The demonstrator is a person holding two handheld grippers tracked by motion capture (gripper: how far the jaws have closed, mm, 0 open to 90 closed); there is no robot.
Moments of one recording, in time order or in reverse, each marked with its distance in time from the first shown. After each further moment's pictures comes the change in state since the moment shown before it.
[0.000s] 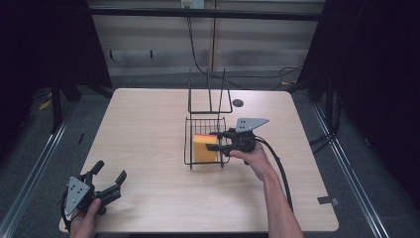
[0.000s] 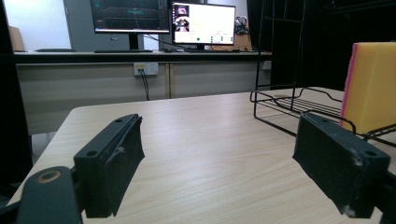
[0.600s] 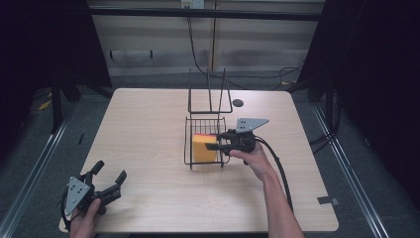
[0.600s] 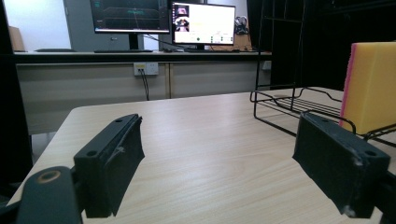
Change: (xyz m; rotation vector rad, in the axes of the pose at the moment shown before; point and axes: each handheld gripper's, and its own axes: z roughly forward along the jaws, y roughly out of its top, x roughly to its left) left arm 0.000 0.000 0.000 0.000 0.000 0.000; right arm 0.000 -0.001 0.000 -0.014 0.027 -0.008
